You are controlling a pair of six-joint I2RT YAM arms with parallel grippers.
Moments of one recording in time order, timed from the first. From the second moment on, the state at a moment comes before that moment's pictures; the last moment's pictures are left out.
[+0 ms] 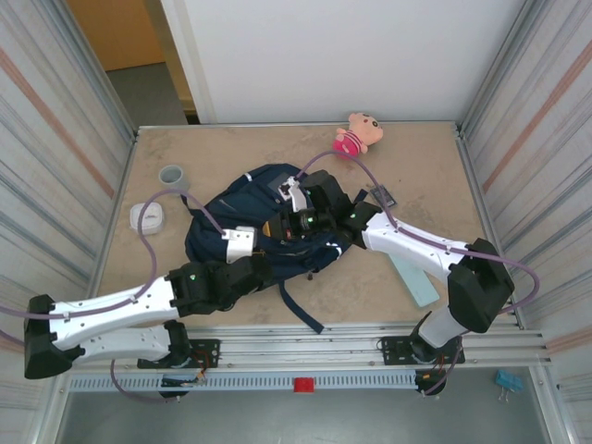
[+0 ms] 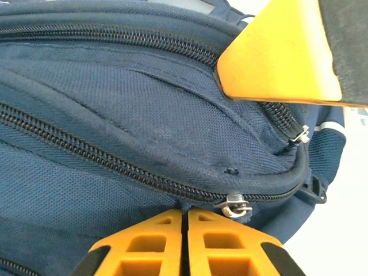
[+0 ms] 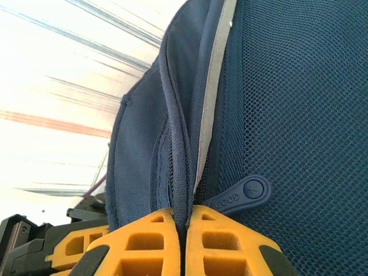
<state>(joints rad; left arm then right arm) -1.22 0.97 0.80 -0.71 -0.67 -0.87 0.82 1.53 1.14 -0.19 -0.53 0.70</state>
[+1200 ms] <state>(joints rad) -1.20 1.10 0.92 -0.83 -0.69 -0.94 0.79 1.57 1.20 -0.20 -0.63 0.73</state>
